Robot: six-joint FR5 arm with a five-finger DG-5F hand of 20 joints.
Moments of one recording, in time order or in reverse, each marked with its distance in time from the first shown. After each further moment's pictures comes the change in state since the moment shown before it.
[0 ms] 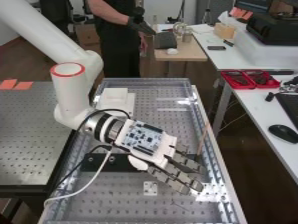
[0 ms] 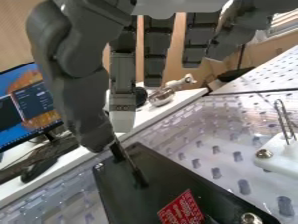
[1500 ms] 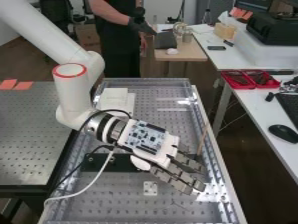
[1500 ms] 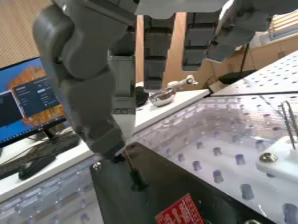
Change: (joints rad) arm 0.000 -0.011 0.014 0.002 -0.005 -0.027
